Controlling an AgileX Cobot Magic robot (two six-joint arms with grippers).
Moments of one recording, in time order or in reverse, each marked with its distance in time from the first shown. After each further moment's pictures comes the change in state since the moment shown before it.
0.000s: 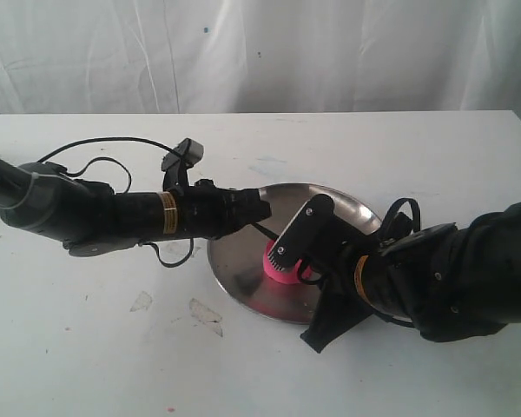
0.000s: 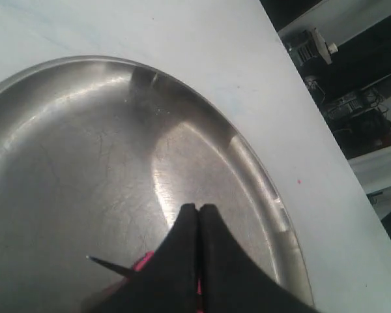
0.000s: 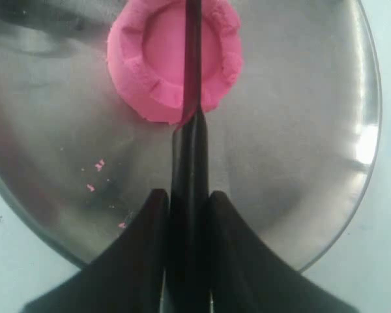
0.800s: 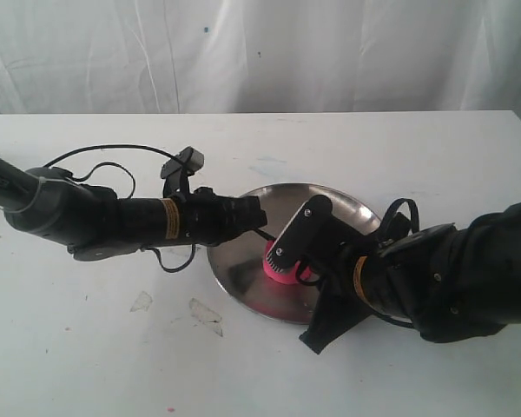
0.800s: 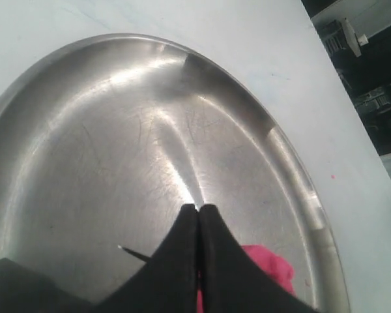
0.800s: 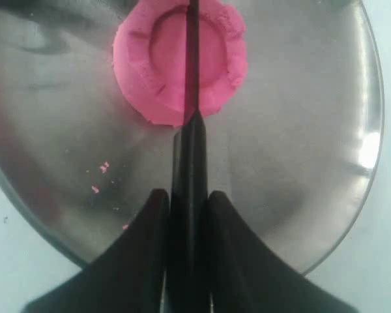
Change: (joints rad) left arm -0.007 0.027 -0.008 -0.011 0.057 -0.002; right arm 0.000 0.000 0.000 -0.006 -0.004 0.000
